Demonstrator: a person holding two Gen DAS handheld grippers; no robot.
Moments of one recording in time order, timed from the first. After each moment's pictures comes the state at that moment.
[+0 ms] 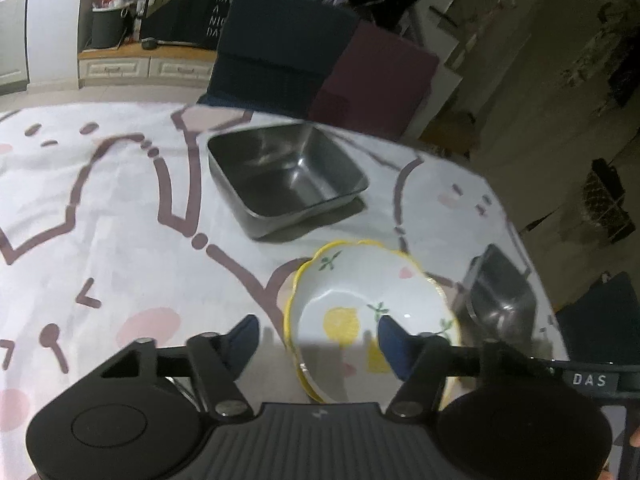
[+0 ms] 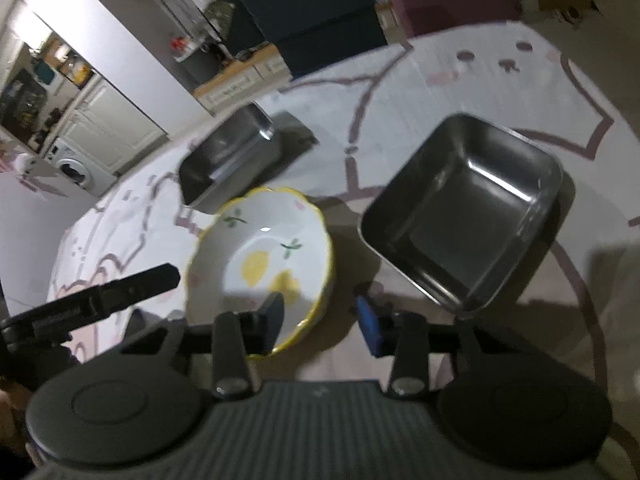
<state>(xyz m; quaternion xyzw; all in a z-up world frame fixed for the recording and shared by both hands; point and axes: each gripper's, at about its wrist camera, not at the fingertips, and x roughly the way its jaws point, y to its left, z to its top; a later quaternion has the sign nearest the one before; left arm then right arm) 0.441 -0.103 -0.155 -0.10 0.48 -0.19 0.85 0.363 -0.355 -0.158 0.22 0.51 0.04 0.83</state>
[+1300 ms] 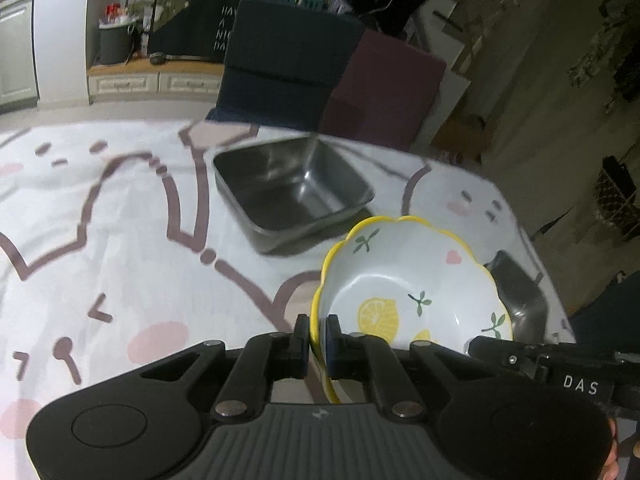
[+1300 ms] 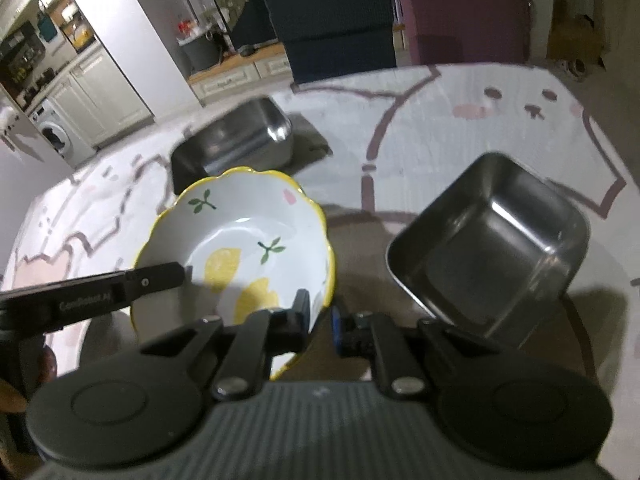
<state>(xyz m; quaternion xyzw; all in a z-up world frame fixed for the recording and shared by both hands) 0.433 -0.109 -0.138 -0.09 0.46 -0.17 0.87 0.384 -0.318 -0.158 0.13 0.50 0.03 0.86</state>
